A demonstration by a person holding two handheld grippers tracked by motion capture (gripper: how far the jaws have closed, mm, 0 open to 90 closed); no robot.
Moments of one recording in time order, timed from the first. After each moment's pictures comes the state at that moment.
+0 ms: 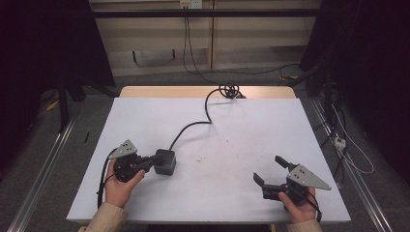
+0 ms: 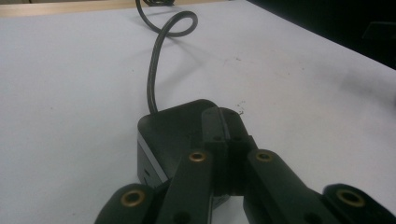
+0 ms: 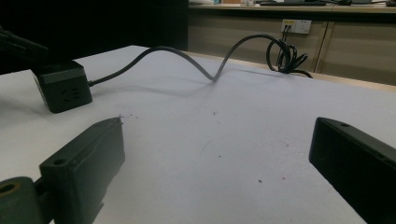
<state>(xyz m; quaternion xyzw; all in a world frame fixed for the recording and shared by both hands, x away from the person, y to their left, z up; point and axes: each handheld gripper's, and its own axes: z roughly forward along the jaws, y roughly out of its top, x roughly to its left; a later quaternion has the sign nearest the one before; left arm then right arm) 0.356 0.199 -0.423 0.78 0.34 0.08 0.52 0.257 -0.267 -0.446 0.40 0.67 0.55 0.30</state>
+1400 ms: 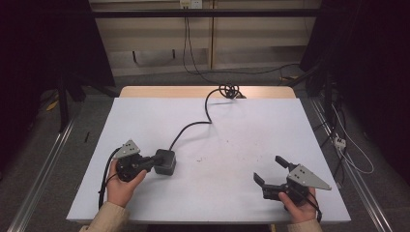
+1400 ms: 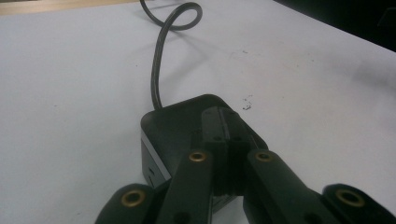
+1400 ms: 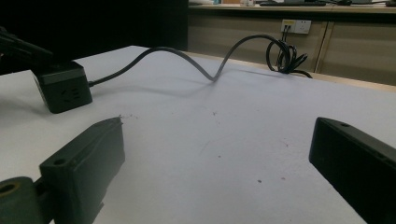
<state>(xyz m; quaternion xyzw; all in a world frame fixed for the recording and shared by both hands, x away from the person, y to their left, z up) 0.358 0.195 -0.425 0.79 0.34 0.10 0.51 0.257 -0.267 -0.446 0.40 0.67 0.55 0.30</state>
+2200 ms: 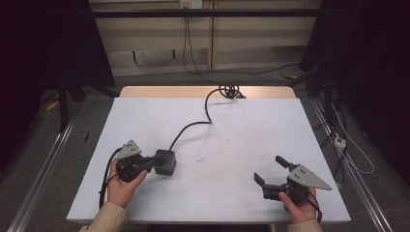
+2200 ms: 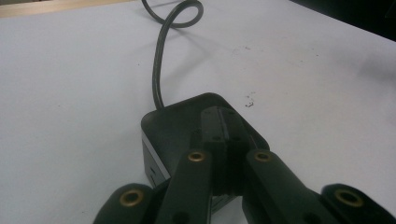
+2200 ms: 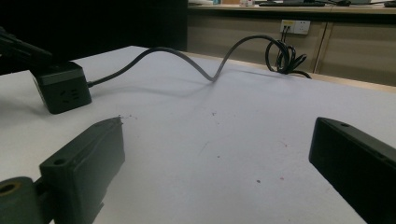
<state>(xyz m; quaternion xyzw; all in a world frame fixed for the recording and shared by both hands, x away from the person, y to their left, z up) 0.356 0.192 -0.424 0.79 0.33 0.11 0.50 0.256 -0.268 -0.446 0.40 0.67 0.55 0.30</state>
